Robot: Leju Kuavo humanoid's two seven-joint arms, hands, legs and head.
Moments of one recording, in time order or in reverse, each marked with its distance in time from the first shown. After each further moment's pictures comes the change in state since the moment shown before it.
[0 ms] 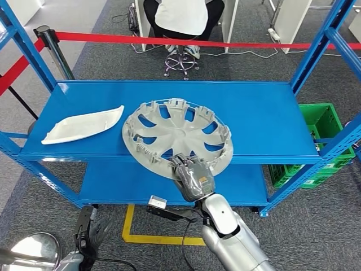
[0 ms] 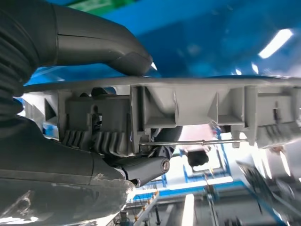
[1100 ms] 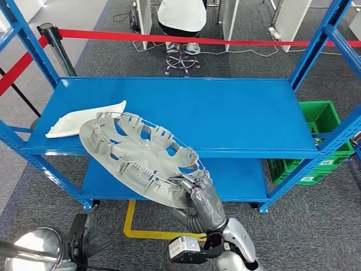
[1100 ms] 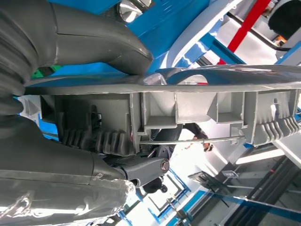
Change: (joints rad) left arm 0.049 0.041 0.001 0.000 -0.050 0.039 -0.035; right arm 0.246 -0.099 0.009 -0.429 -0.557 0.149 -0.374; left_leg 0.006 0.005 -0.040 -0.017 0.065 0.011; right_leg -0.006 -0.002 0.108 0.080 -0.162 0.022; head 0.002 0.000
